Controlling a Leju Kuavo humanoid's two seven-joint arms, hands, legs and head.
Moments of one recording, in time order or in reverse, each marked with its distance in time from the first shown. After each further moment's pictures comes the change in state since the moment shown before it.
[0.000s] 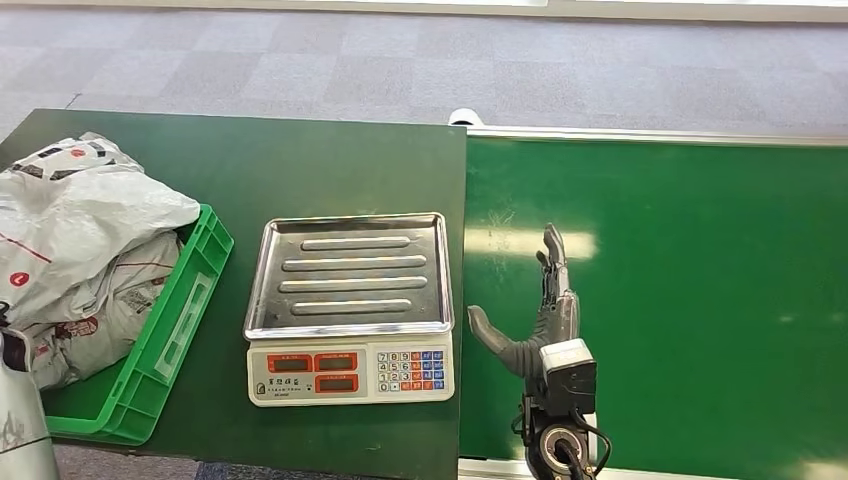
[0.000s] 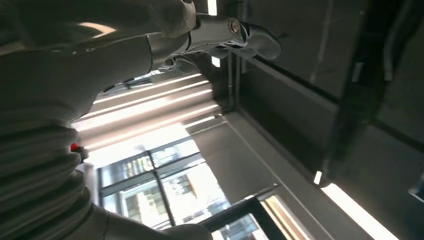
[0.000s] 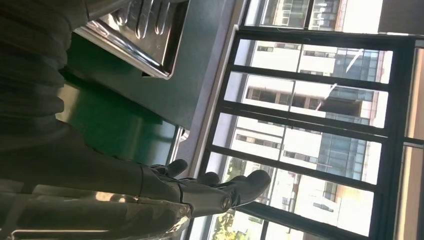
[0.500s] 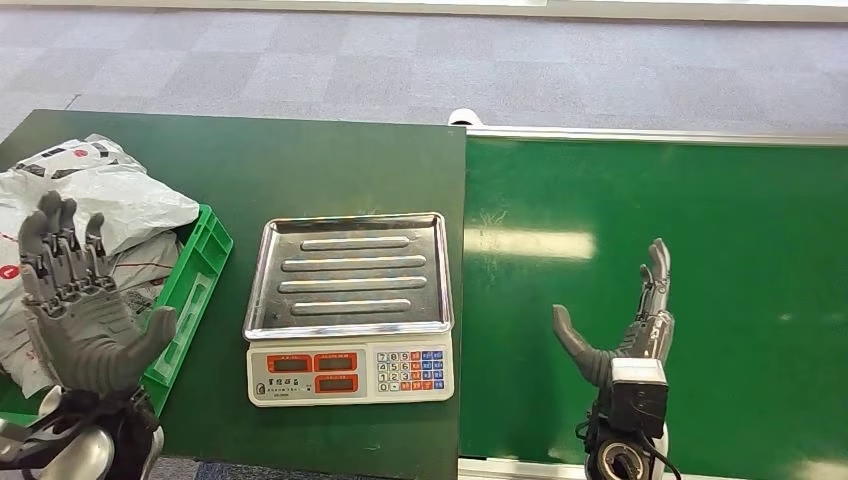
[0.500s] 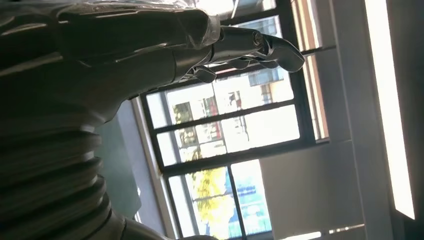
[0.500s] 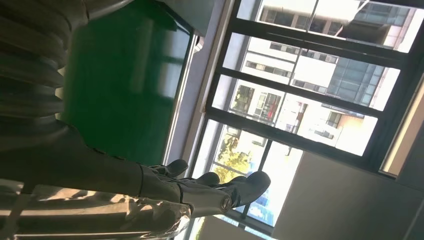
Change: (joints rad) left arm 0.376 -0.135 -0.417 -0.295 0.297 -0.531 0.030; right arm 0.083 -0.018 -0.246 -0.123 0.106 -0.048 -0.028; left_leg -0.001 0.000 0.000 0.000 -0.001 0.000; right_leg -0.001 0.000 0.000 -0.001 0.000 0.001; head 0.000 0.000
